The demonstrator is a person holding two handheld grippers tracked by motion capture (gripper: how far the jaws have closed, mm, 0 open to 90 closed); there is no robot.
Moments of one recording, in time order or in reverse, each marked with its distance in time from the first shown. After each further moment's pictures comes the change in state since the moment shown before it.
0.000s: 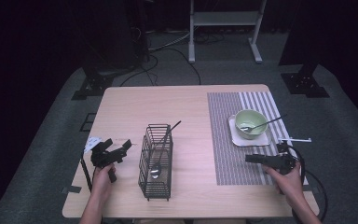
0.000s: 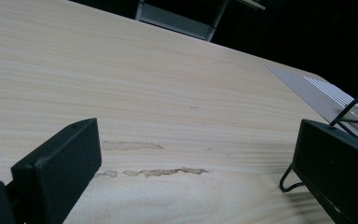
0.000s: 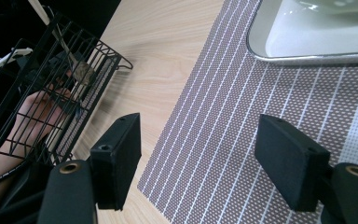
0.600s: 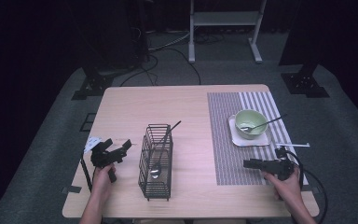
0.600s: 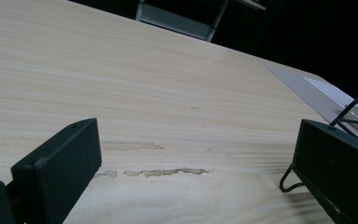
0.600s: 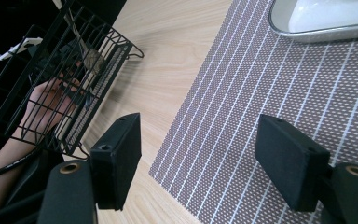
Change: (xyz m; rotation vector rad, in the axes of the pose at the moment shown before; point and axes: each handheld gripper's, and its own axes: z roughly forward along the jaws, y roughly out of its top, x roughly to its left) left arm 0.000 0.000 0.000 -0.001 0.001 -0.001; right arm 0.006 -0.015 0.003 0.010 0.032 -0.008
